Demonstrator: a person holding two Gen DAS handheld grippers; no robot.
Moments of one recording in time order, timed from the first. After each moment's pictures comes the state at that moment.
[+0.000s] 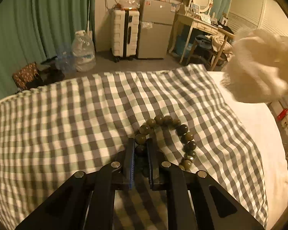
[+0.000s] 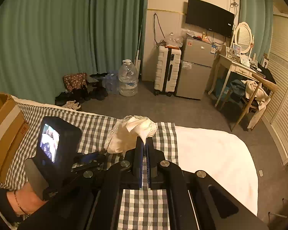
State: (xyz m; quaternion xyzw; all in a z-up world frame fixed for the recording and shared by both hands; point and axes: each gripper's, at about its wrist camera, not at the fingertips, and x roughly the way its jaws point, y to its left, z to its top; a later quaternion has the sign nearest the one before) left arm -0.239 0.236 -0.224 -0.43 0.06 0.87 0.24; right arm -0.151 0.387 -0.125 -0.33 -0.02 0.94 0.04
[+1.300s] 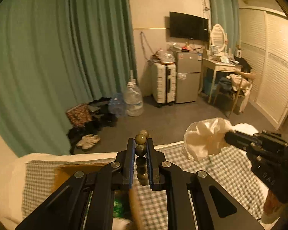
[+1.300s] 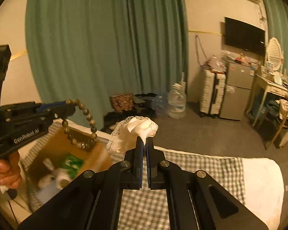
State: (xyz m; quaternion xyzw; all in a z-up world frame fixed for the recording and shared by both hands) left arm -0.166 -0.038 0.077 -0.30 0.09 0.94 0.14; right arm -0.138 0.167 0.001 -0.27 0.02 0.96 -0.10
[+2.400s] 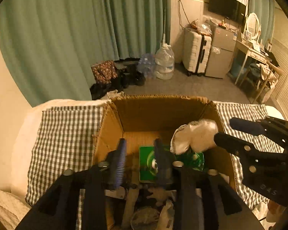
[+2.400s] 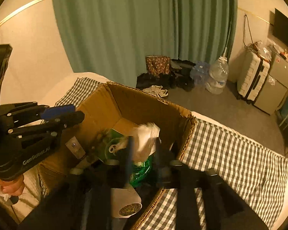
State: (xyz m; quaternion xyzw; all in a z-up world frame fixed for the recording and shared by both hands) left arm -0.189 -0.188 -0.048 -0.41 0.05 0.91 0.05; right arm -0.200 -0.010 -0.100 -0.40 -0.04 0.89 -0.19
